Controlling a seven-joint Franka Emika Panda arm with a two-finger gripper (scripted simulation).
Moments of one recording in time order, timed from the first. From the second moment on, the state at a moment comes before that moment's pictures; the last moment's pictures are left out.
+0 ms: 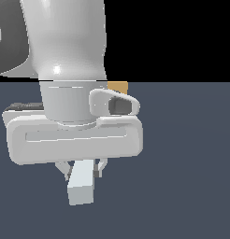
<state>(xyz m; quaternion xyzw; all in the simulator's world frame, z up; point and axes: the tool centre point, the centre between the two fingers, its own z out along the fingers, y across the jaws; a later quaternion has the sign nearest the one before) -0.056 -0.124 0.040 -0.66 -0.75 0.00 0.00</state>
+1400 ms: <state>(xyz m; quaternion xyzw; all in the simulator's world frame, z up) -0.069 0.044 0.064 -0.73 -0.68 0.00 0.00</state>
